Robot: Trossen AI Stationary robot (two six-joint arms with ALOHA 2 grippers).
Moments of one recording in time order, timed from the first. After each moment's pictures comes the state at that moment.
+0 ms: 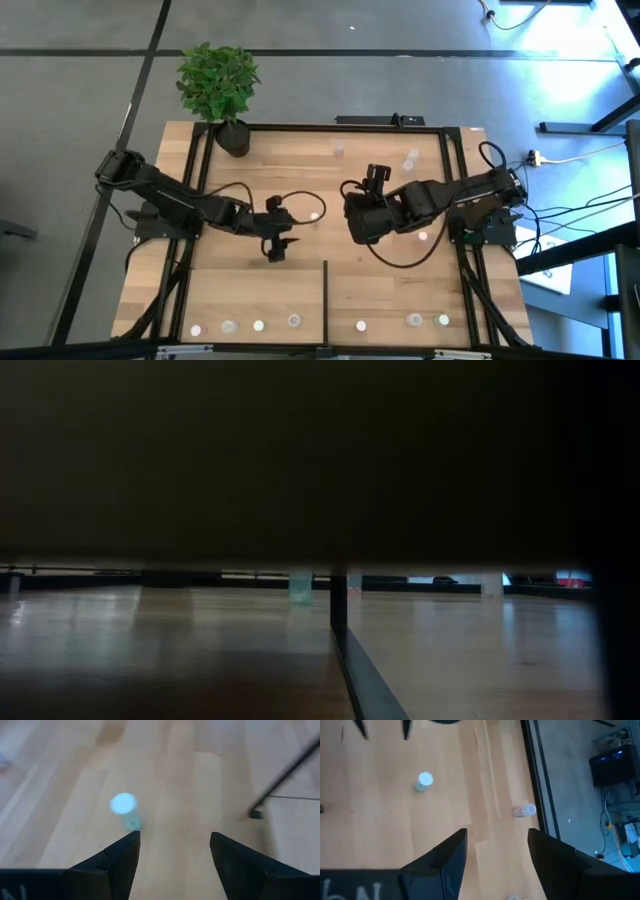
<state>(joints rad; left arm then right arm) -0.26 1.38 0.71 -0.07 -0.33 -0.27 0.32 1.75 1.89 -1.37 0.67 0.25</state>
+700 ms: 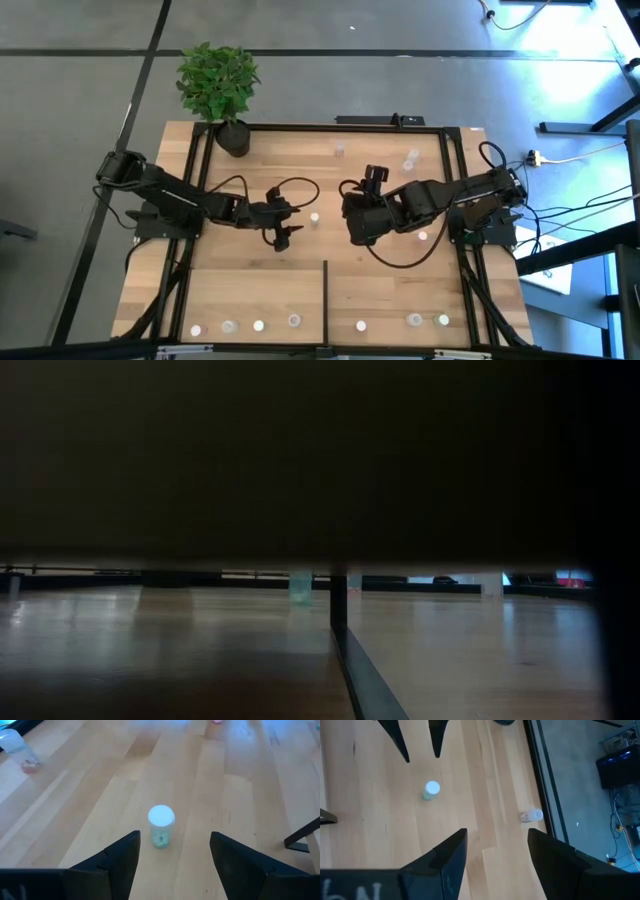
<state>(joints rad) -0.17 1.39 0.58 0.20 -0.35 -0.28 0.32 1.75 1.89 -1.32 0.65 0.25</state>
